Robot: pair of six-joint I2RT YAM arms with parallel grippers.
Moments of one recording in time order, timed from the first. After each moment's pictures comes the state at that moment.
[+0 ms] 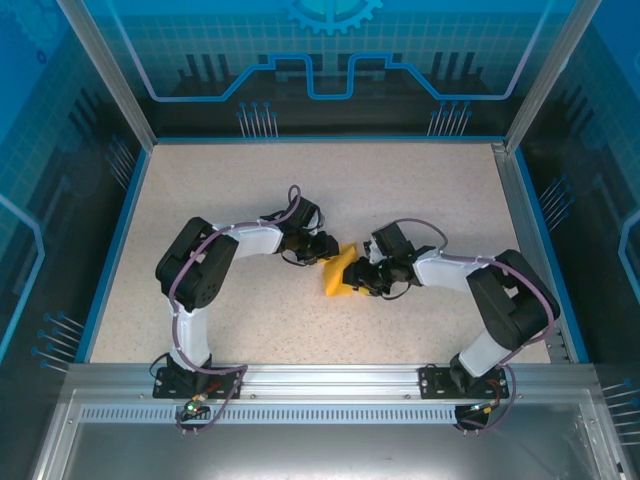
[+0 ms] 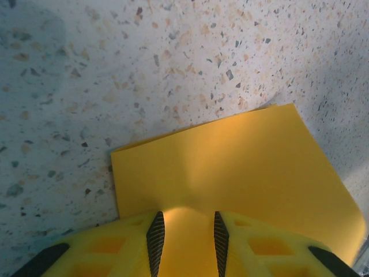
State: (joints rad) left arm -0.52 1.97 1.14 -0.20 0.44 -0.80; right arm 0.53 1.61 0.73 -0.17 -0.52 0.82
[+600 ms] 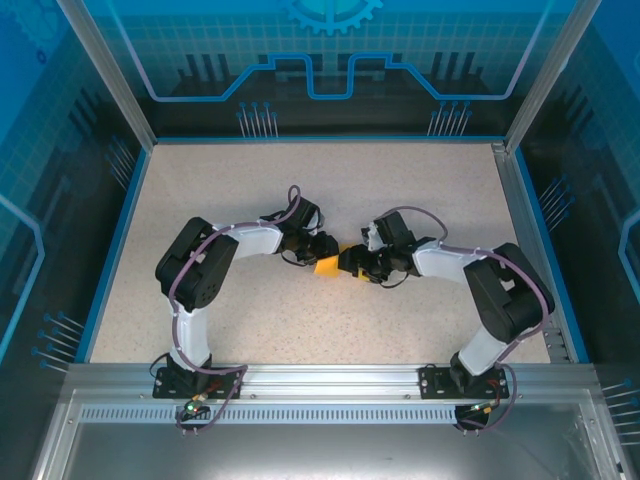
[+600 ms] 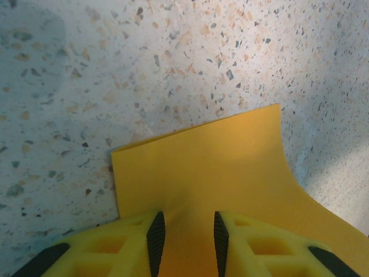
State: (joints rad) left arm -0.52 1.97 1.14 -0.20 0.44 -0.80; right arm 0.49 1.64 0.78 -0.11 -0.56 0.75
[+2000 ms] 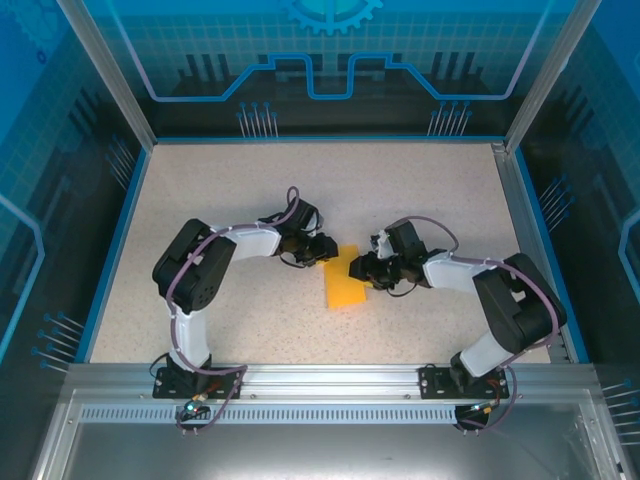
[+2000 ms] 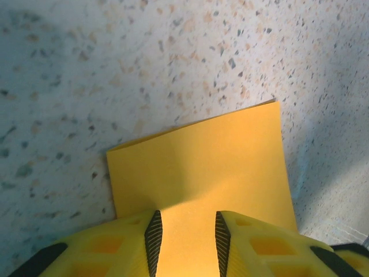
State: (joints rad) left arm -0.52 1.94 1.10 -0.18 0.44 -0.79; right arm 0.45 1.59 0.67 -0.05 -0.60 0.79
